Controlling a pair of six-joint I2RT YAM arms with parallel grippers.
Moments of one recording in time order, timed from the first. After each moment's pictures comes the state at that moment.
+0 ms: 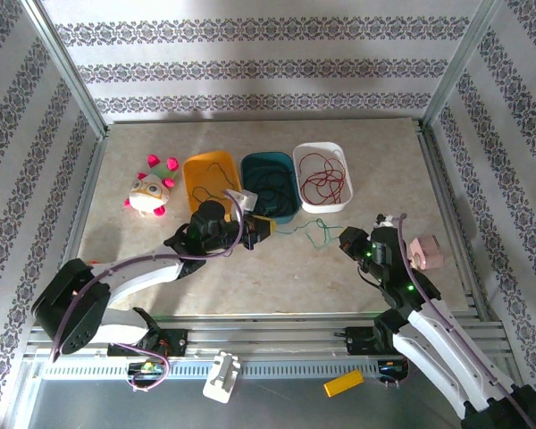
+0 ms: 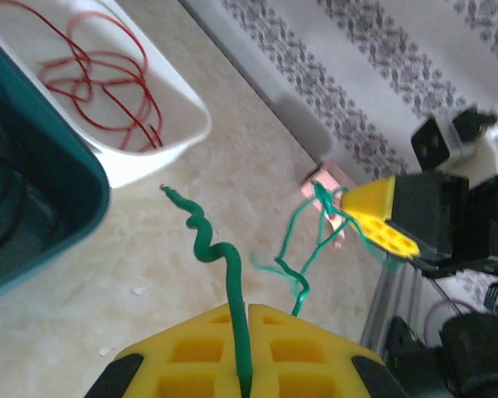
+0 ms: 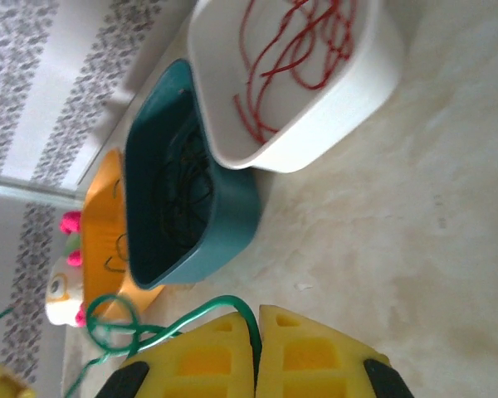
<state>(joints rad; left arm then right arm) -0.67 1.31 0.61 0.41 0.36 -0.55 0.38 0.55 0.40 -0.37 0.01 1.05</state>
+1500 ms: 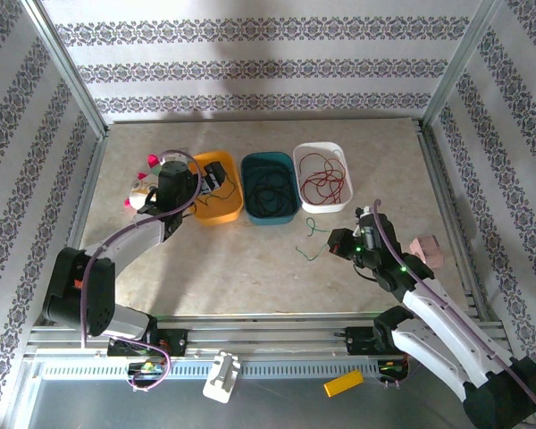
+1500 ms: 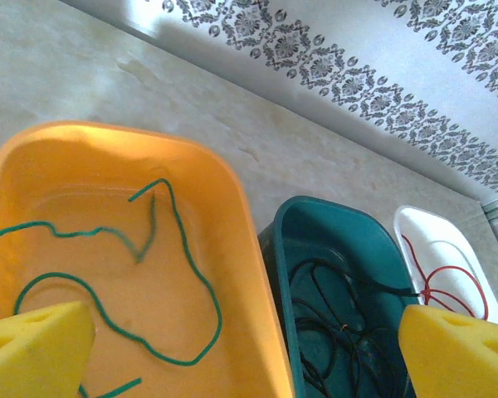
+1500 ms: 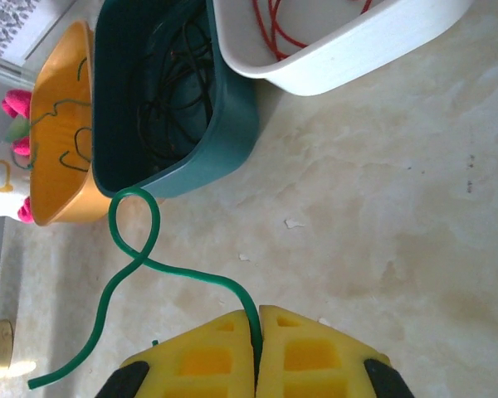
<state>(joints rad) -0.26 1.41 0.82 0.16 -0.02 -0.61 0.45 0.76 0.53 -0.45 -0.13 0.83</state>
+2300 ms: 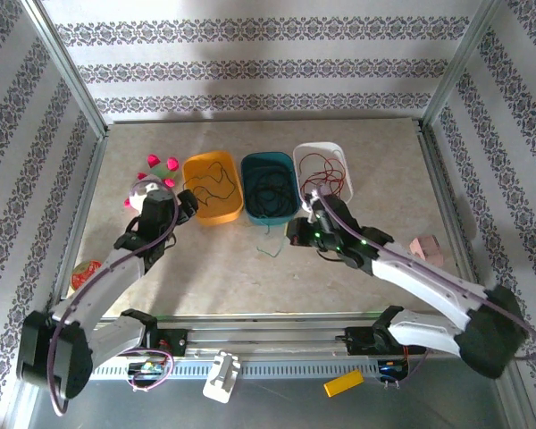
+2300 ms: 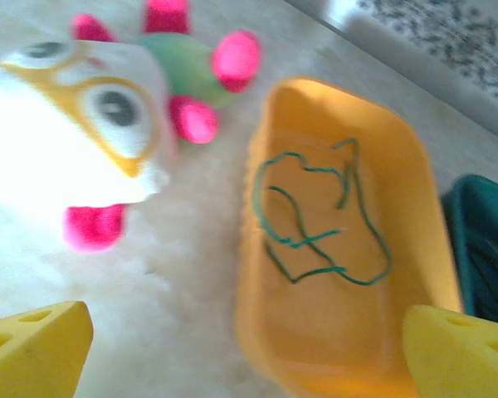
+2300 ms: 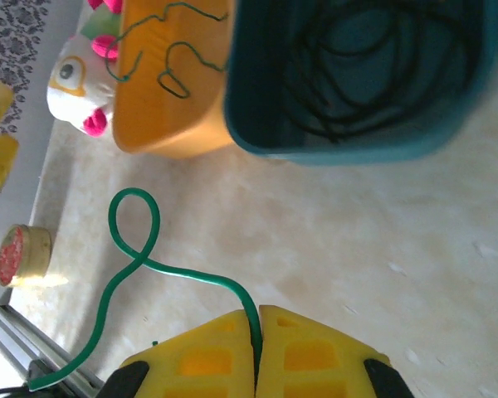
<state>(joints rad) -0.26 1.03 0.61 -0.20 -0.33 -0.71 0.72 1.17 0.80 -0.29 -0.12 0.78</state>
